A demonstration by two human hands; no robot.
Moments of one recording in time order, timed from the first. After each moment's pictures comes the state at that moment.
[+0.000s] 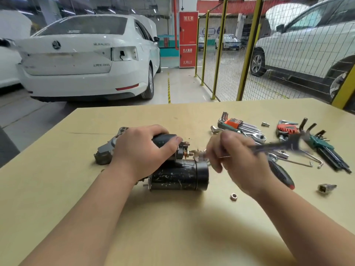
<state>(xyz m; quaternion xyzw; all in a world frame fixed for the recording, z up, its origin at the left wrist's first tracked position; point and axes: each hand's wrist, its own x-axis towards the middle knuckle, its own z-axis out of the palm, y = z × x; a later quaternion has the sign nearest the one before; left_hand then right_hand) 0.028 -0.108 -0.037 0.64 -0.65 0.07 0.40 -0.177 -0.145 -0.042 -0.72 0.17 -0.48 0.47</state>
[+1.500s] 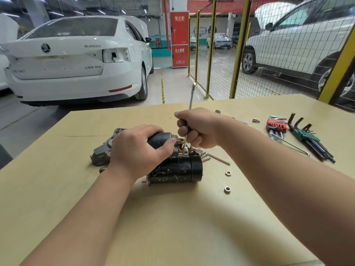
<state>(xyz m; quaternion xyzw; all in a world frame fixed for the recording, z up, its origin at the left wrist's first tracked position) 0.025 -0.108 -0.043 0.55 -0.68 0.18 0.45 -0.125 -0.200 0.007 -0.58 0.42 -0.18 0.67</state>
